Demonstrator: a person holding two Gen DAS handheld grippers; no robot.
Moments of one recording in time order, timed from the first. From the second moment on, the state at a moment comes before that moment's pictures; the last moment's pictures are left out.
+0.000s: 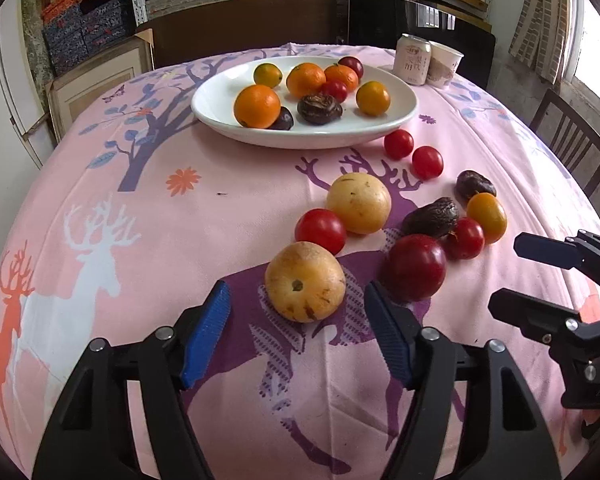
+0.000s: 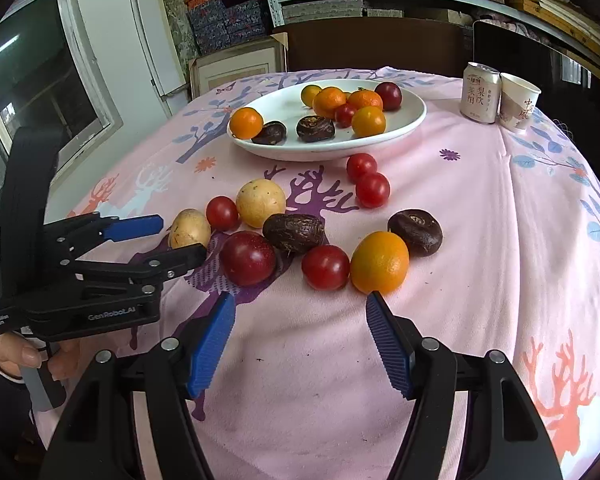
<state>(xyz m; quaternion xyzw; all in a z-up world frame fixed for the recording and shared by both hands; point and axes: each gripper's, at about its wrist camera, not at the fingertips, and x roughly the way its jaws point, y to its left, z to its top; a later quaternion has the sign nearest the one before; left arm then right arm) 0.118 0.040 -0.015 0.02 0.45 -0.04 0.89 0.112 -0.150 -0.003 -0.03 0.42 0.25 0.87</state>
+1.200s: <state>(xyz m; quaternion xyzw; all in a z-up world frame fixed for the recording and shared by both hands) 0.114 0.062 -0.002 -0.02 0.43 -0.05 0.90 0.138 -0.073 -0.021 -0.10 0.45 0.22 0.86</state>
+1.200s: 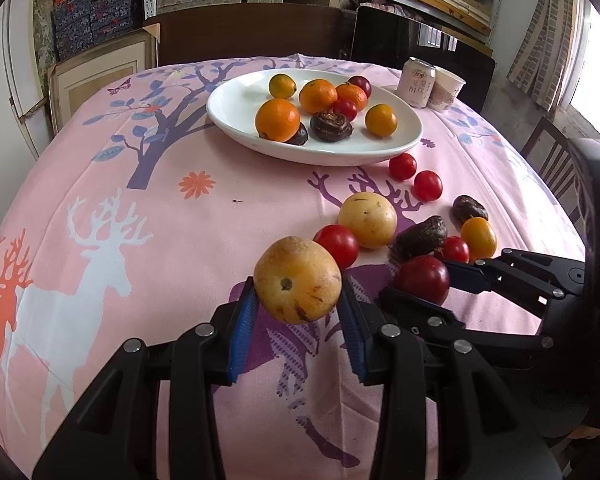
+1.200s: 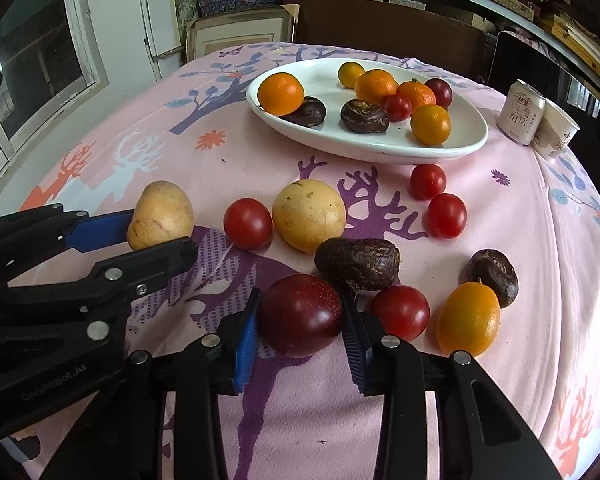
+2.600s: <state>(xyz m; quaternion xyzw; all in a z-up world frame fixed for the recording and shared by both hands) 0.242 0.034 0.036 -0.03 0.42 -0.03 0.90 0.242 -0.122 0.031 -0.01 0.39 0.24 0.89</state>
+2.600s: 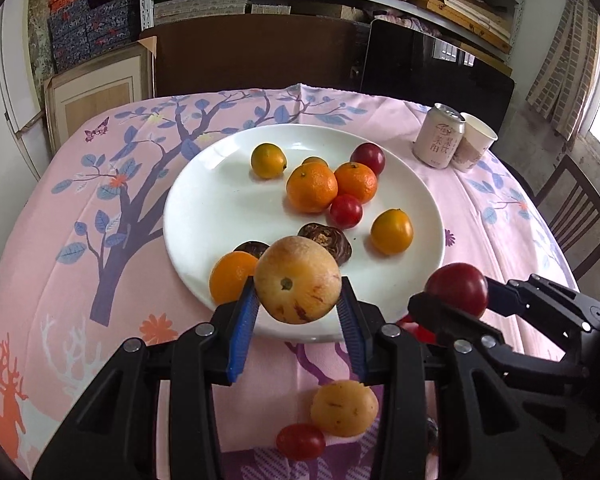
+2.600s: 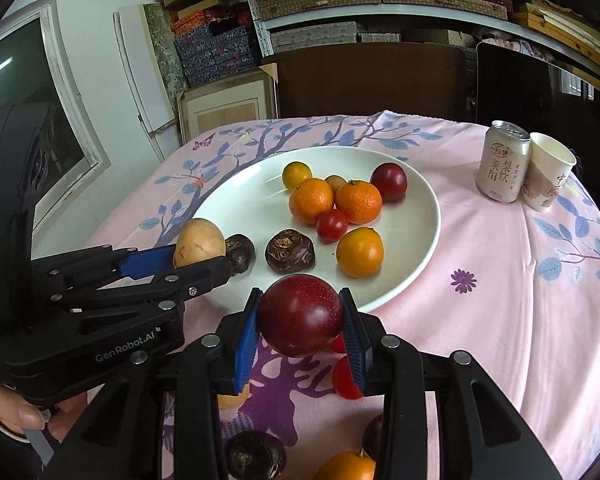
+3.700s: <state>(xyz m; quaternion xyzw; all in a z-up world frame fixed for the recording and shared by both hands) 0.162 0.043 0.013 -0.03 0.43 -0.02 0.90 0.170 -0.203 0.011 -0.04 0.41 0.17 0.90</state>
